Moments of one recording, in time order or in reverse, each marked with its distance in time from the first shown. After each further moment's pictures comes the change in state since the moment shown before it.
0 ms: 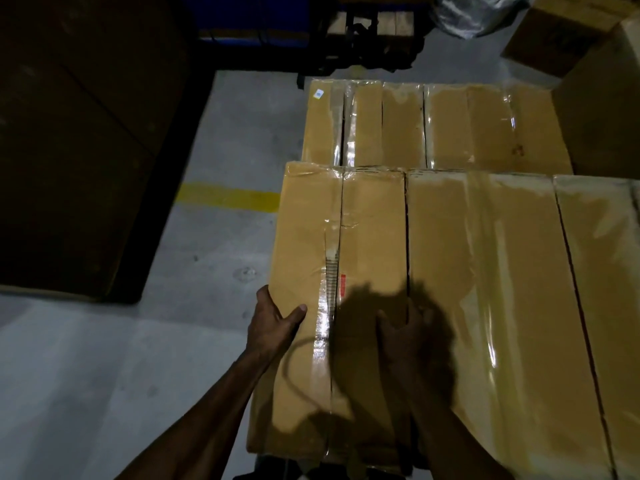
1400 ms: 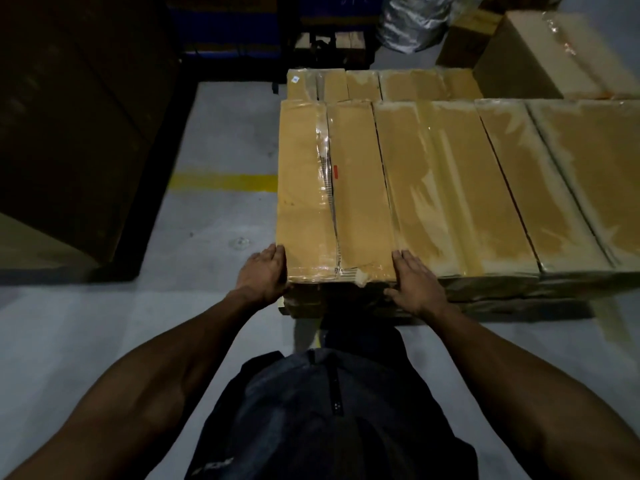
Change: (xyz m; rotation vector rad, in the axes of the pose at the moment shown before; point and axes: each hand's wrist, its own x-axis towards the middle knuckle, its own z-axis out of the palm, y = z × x) left_hand -0.129 -0.130 -0.039 1.039 -0.059 0.649; right_hand -0.157 0.120 -0.068 -0.740 -0.335 -0.363
